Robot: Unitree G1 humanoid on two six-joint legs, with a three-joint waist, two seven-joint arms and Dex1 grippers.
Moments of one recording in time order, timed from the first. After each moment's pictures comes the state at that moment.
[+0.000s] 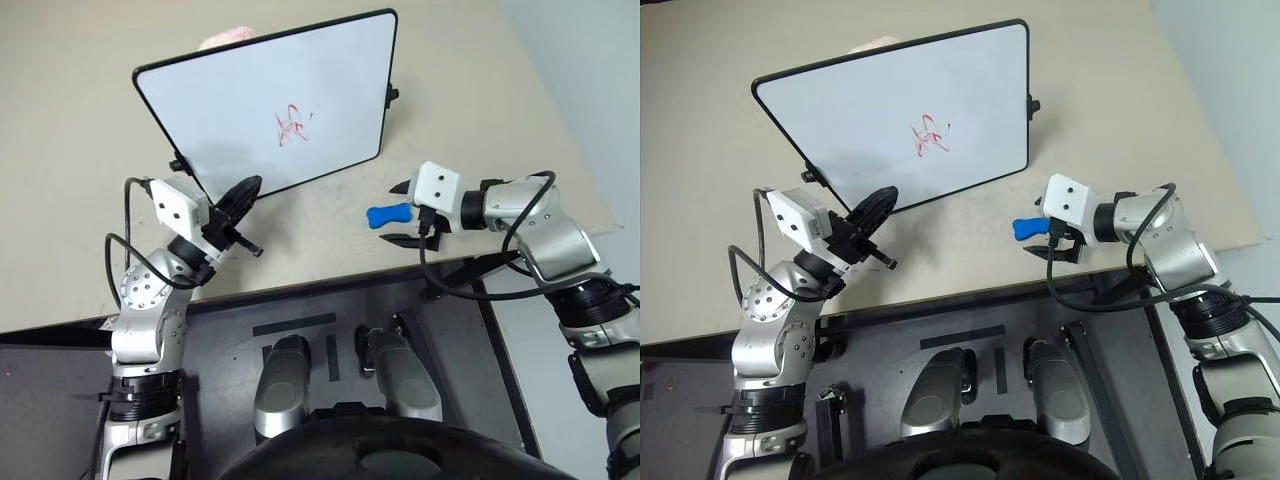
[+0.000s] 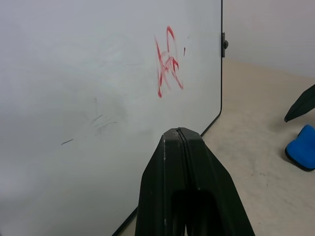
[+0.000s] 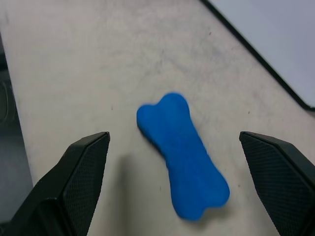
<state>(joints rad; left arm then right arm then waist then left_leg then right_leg) -0.02 0.39 0.16 -0.23 -0.40 0.13 -0.62 -0.53 -0.70 0.36 -0.05 0.09 0.37 1.03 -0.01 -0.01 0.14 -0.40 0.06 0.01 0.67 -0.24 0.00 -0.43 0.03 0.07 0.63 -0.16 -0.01</state>
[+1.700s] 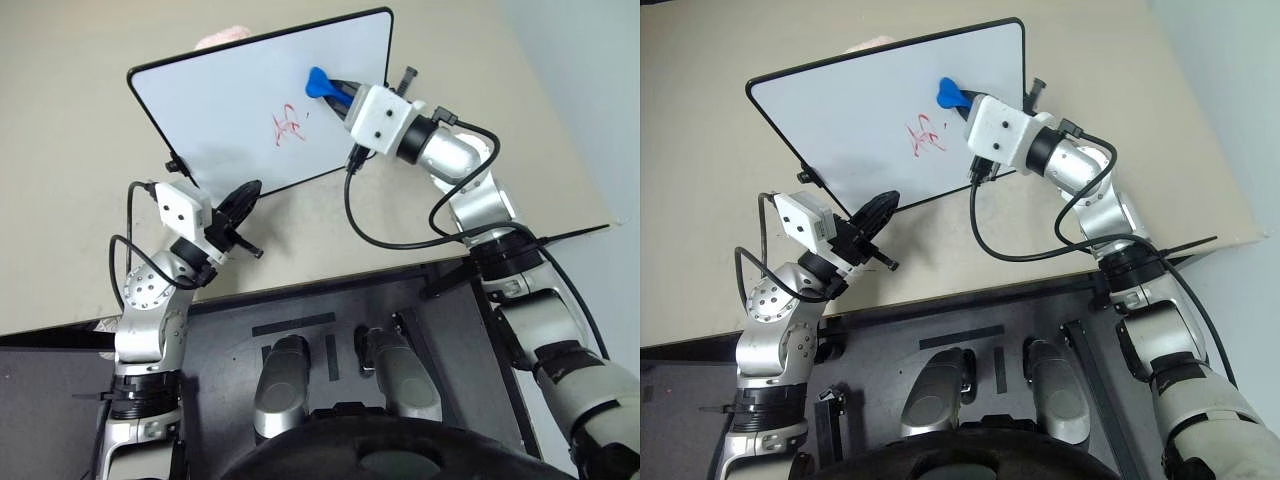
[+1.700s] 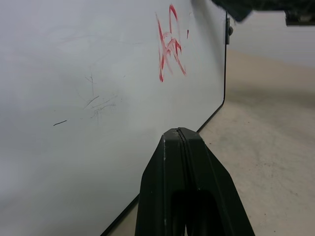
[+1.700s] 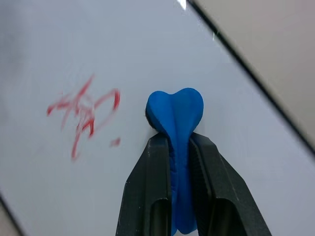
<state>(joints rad) -0.02 0.40 0.15 -0.20 -0.39 0.12 -0.61 -0.79 -0.30 0.33 0.32 -0.25 -0.31 0.49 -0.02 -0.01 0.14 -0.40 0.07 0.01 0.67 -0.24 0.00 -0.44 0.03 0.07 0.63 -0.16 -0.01</state>
